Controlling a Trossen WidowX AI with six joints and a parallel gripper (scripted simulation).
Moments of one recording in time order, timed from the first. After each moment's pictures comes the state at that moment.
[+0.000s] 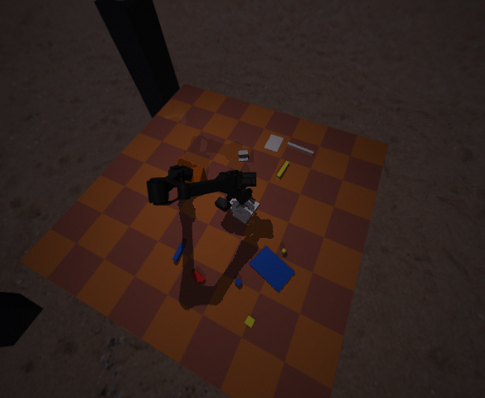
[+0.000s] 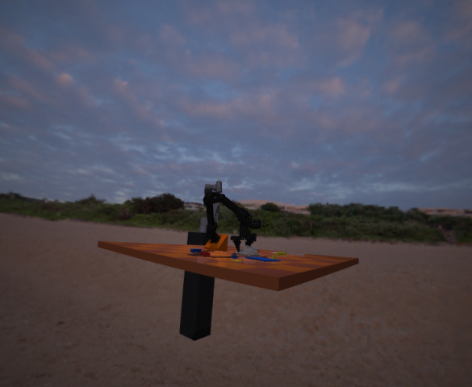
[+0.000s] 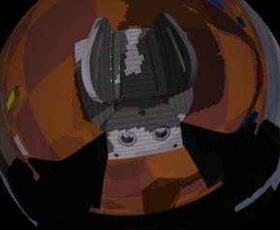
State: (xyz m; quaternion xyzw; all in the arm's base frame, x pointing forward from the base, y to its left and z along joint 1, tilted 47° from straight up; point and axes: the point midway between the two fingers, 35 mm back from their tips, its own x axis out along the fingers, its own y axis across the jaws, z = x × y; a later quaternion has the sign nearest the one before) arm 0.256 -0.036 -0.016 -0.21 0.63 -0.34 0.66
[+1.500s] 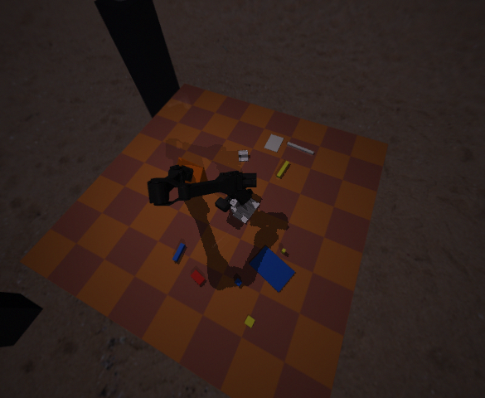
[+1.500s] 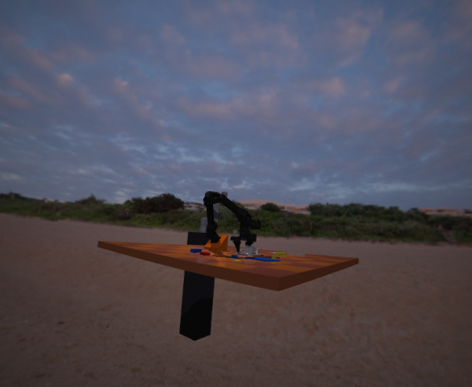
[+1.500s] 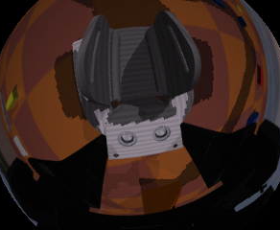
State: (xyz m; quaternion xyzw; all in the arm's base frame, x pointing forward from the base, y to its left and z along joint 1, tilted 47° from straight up) arm 0.257 -0.038 -0.016 -0.21 0.63 -0.35 0.66
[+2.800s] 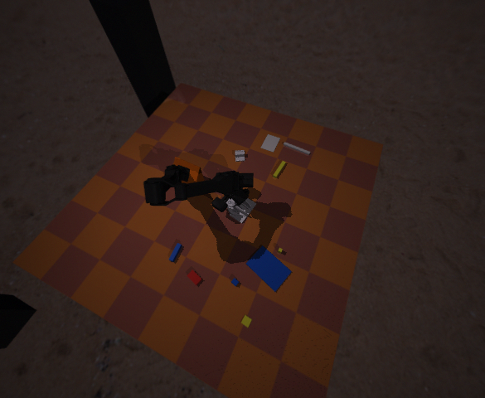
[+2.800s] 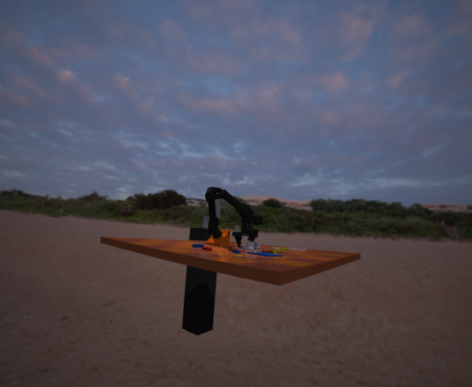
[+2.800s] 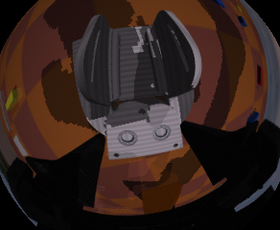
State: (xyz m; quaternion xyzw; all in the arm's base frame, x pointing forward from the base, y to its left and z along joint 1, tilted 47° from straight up) arm 0.257 -0.038 -0.017 -0.21 0.63 -0.35 0.66
